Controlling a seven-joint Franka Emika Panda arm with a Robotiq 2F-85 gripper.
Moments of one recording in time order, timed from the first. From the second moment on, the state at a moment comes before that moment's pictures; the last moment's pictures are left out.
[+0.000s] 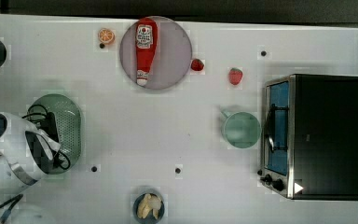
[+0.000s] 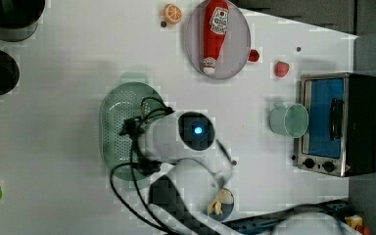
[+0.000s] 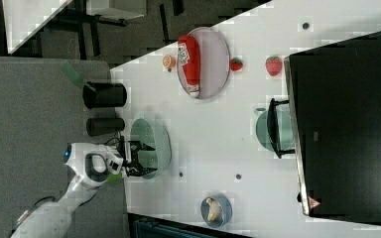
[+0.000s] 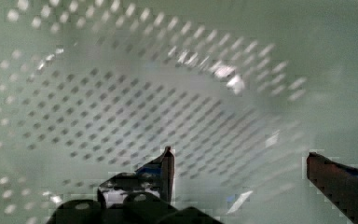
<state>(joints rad) 0.72 0.59 0.03 -1.92 0.17 0.77 1.10</state>
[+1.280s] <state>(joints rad) 0.52 -0.30 -0.81 -1.80 -0.16 0.16 0.13</state>
